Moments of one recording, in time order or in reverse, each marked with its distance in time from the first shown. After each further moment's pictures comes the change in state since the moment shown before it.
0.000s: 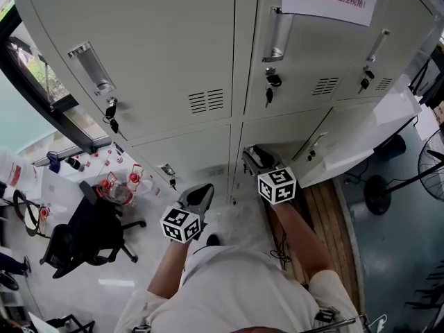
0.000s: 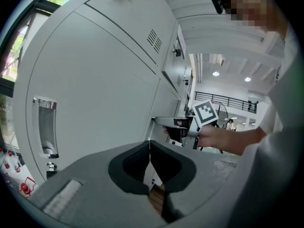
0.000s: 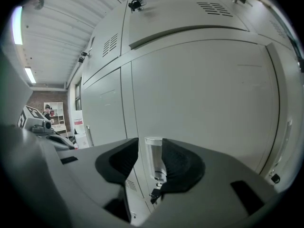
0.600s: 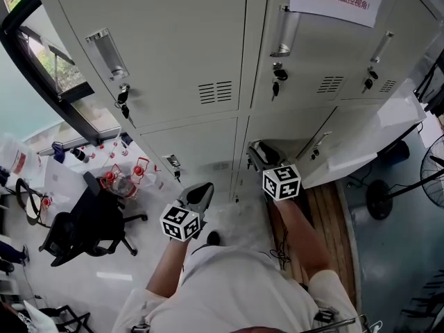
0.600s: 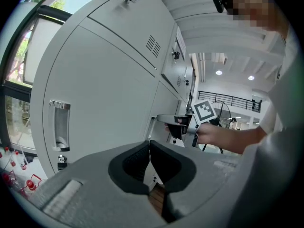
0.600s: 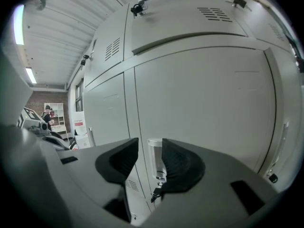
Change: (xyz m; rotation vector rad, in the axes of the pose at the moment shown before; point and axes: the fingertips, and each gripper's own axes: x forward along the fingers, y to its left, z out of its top) left arm -0.025 -0.005 -0.005 -0.001 0.001 0.044; right arm -0.009 0.003 0.005 0.002 -0.019 0.000
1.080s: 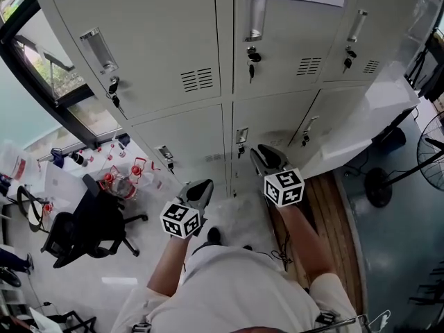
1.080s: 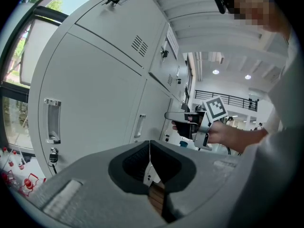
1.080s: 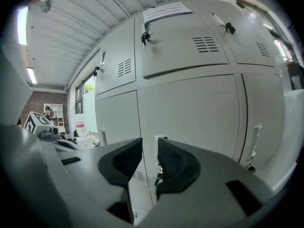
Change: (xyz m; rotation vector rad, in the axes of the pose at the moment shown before) left arm -0.007 -0.044 -0.009 0.016 0.005 -0.028; right arm -0.080 0.015 0.005 -0.007 -0.032 -0.022
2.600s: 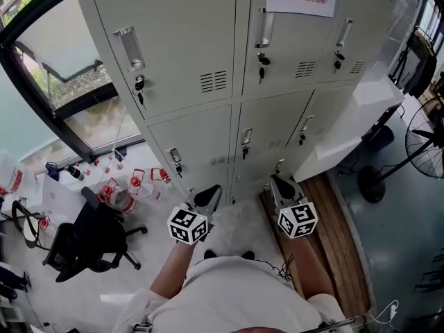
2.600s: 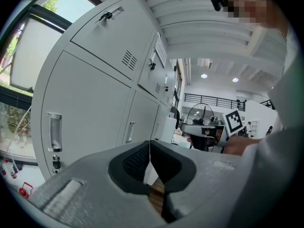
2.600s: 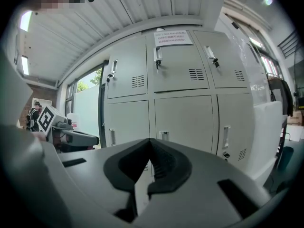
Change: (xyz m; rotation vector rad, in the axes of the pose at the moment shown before) left arm -0.047 -0.023 0.017 0.048 -0.047 -0.121; right arm -0.106 0.061 -0.013 -0.018 -0.059 -0.158
